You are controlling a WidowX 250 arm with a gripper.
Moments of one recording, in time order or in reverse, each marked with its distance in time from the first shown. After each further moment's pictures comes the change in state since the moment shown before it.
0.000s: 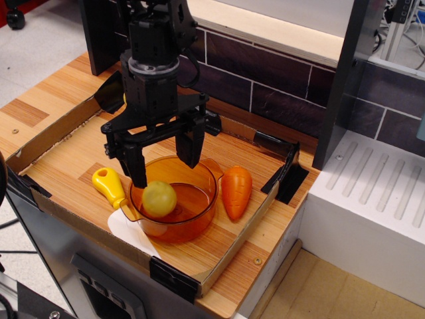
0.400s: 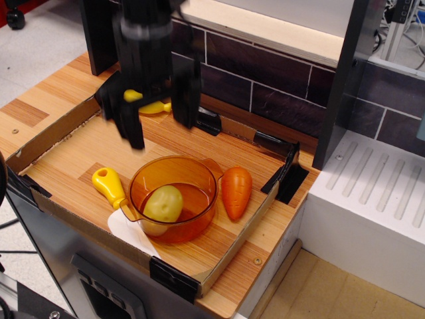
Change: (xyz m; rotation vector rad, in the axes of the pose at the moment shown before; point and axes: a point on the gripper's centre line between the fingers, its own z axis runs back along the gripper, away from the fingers) arm 0.024 -0.010 0.039 -0.047 -0.022 0.049
